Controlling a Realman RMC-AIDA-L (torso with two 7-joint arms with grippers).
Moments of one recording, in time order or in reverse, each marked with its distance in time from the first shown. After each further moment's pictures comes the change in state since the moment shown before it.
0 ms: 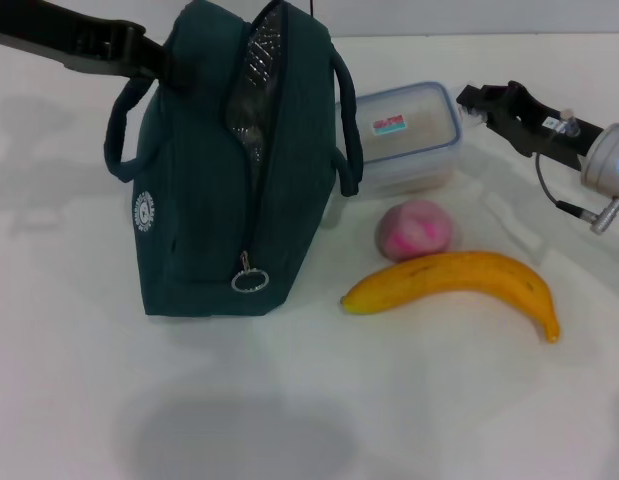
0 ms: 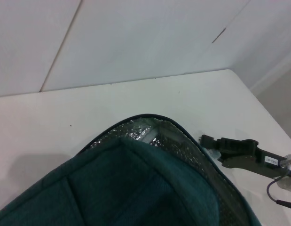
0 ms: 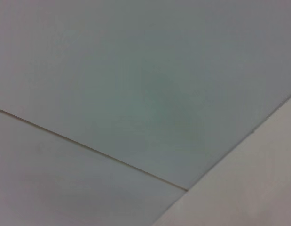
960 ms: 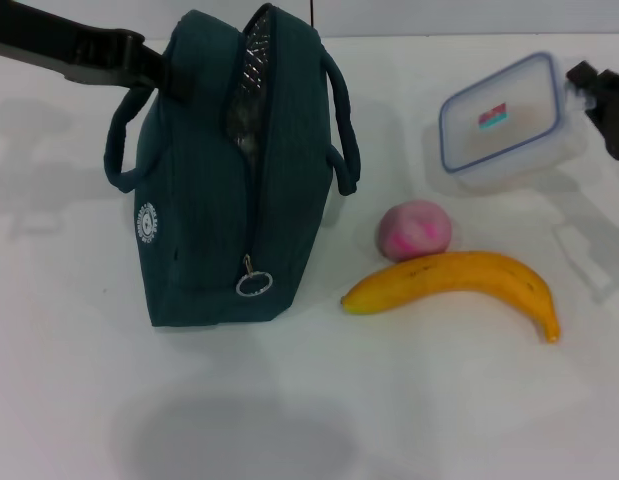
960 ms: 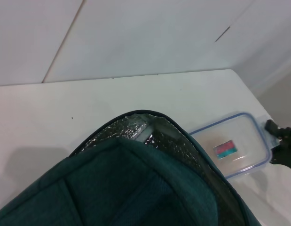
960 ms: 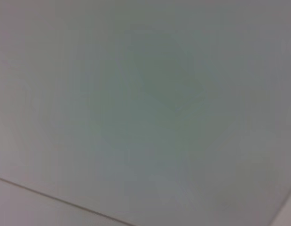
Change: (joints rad) left arm 0.008 0.000 -0.003 -0.020 -0.002 -0.002 -0.009; right arm -0.224 -0.004 0.017 -0.014 0.274 -0.324 -0.103
